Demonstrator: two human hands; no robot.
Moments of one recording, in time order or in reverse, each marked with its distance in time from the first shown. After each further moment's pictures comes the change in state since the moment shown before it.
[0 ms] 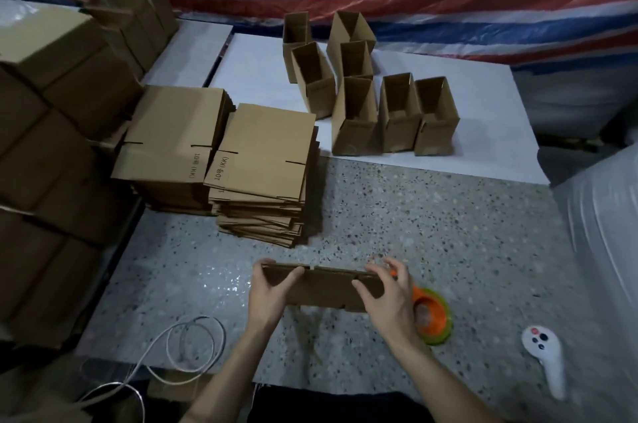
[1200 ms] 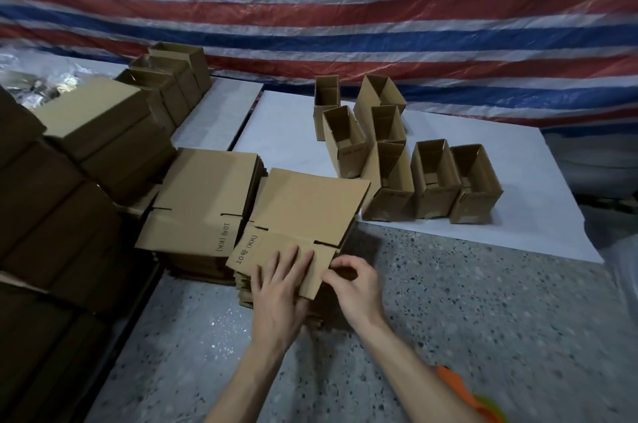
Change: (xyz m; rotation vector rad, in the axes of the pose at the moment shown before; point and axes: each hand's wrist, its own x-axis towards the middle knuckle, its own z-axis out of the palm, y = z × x) left_hand 0.093 0.108 -0.039 0.689 0.052 0.669; right_hand 0.136 -0.181 0.041 0.574 -0.103 0.197
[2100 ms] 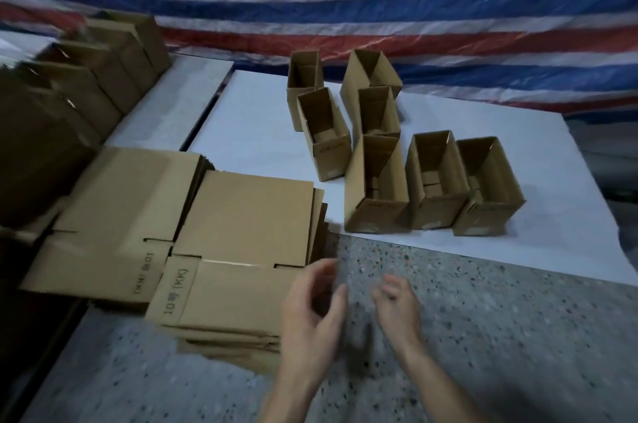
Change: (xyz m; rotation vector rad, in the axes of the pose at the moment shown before) left_hand 0.078 0.085 0.086 -0.780 0.067 -0.213; right_hand 0.143 0.113 -0.071 -0.107 0.107 0.225
